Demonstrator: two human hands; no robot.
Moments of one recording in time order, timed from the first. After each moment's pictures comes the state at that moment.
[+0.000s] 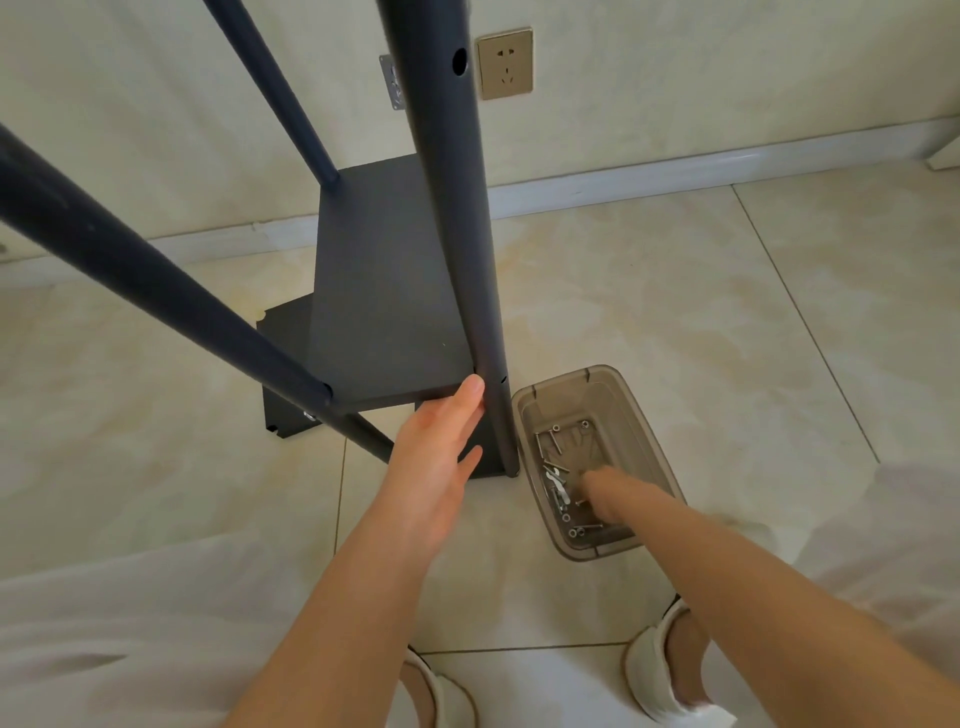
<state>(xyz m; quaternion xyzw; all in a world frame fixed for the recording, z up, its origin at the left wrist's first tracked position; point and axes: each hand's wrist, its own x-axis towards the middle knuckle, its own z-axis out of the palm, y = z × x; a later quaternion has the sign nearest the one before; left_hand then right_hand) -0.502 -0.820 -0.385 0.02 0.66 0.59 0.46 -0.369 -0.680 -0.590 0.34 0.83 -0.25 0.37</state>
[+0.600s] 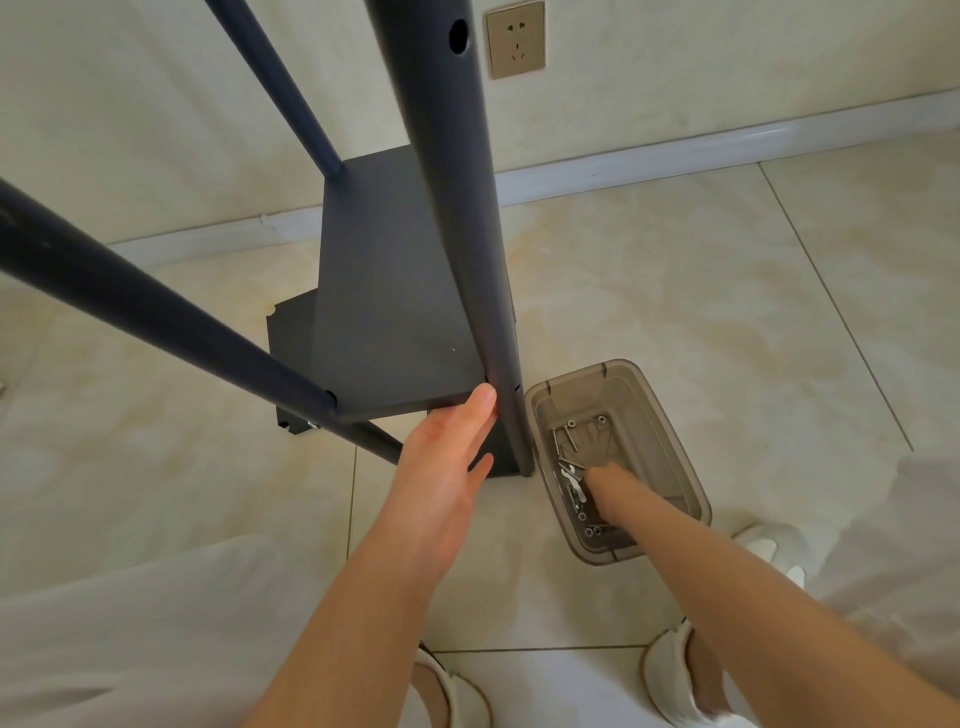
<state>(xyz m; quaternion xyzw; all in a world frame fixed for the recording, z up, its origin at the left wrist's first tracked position) -0.503 -0.826 -0.391 0.03 0.65 0.61 0.46 -0.382 -0.688 -0.604 0.34 0.85 -0.21 0.36</state>
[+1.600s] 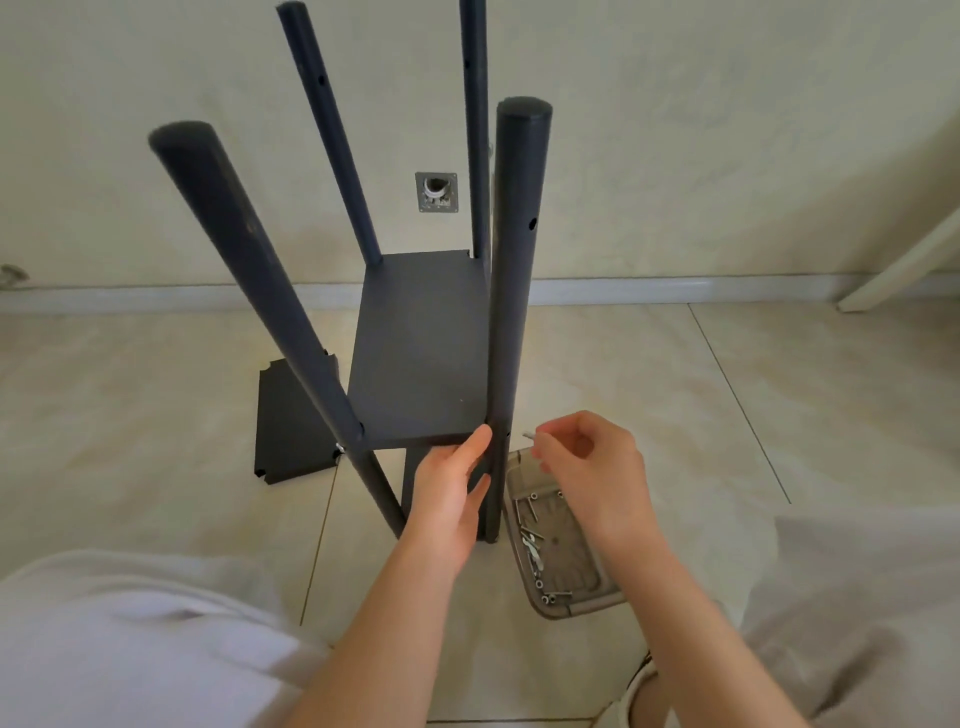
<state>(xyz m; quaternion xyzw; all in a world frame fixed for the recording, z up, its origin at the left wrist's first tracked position) -0.496 -0.816 -0.395 -0.04 0.55 0.71 0.44 -0.382 -0.742 -0.353 0.45 0.67 -0.52 -0.28</state>
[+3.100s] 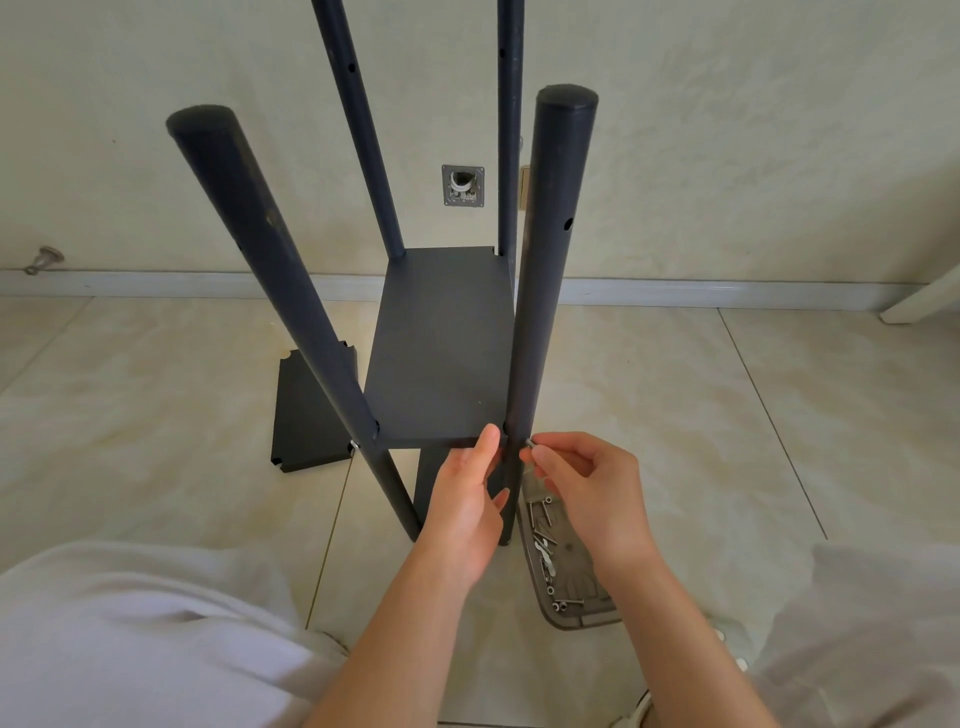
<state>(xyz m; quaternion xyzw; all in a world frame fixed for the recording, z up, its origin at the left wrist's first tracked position) -0.491 -0.816 -0.397 -0.03 0.53 0.71 0.46 -0.394 -0.742 -0.379 0.40 0.61 -0.63 -0.28</state>
